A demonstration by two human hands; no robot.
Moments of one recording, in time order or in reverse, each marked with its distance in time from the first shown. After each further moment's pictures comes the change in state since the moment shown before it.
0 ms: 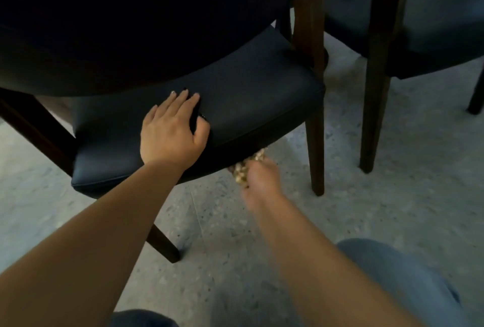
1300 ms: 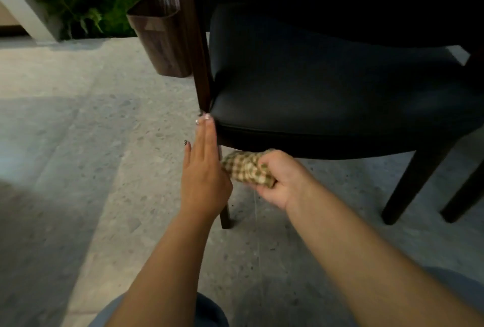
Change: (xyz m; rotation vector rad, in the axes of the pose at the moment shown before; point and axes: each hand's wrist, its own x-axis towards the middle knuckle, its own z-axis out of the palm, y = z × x) left_hand -0.165 -0.130 0.012 -0.316 0.091 -0.357; right_hand -0.071 0.103 0.114 -0.320 -0.327 0.268
